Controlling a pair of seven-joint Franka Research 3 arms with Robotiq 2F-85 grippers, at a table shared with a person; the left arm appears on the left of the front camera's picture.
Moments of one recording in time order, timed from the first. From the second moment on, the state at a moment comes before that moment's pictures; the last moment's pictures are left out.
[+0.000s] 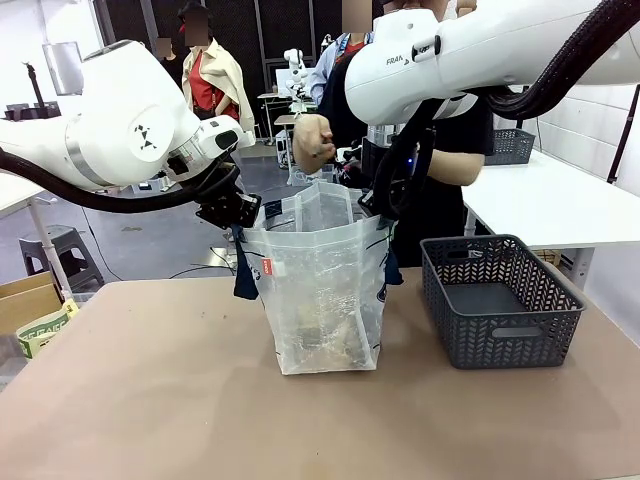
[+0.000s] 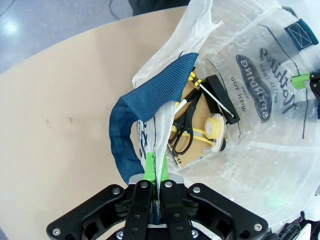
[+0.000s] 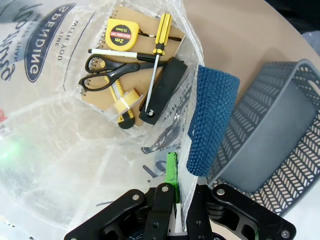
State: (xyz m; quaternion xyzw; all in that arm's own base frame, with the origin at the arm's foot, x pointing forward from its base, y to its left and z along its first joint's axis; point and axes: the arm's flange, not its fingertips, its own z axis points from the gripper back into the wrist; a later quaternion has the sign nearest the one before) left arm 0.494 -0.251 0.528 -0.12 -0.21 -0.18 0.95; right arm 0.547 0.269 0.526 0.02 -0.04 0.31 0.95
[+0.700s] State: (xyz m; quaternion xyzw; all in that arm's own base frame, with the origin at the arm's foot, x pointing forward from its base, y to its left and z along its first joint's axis) left arm 0.494 -0.251 0.528 -0.12 -0.21 -0.18 0.95; right arm 0.547 0.269 0.526 0.02 -0.04 0.31 0.95
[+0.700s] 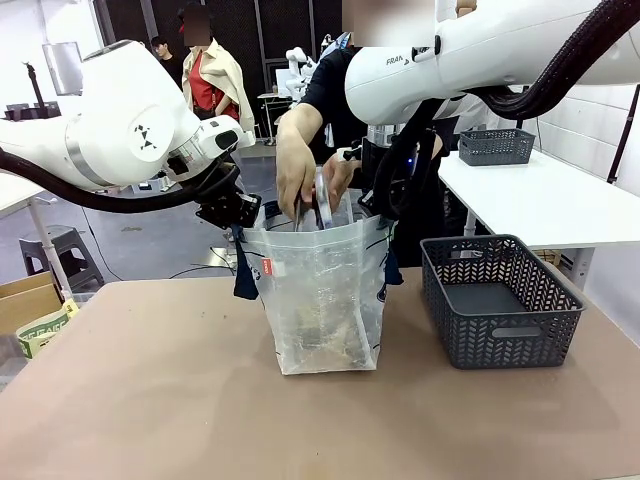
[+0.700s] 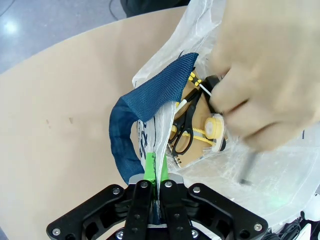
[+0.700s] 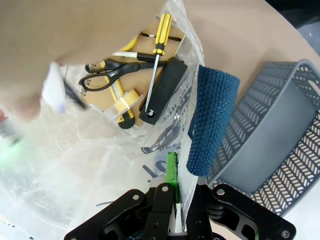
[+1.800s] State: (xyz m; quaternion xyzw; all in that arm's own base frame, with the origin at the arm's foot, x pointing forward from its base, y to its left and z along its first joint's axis) left arm 0.494 -0.251 0.528 -0.12 -0.21 -0.18 0.95; right arm 0.547 0.269 0.526 0.02 -0.04 0.31 0.95
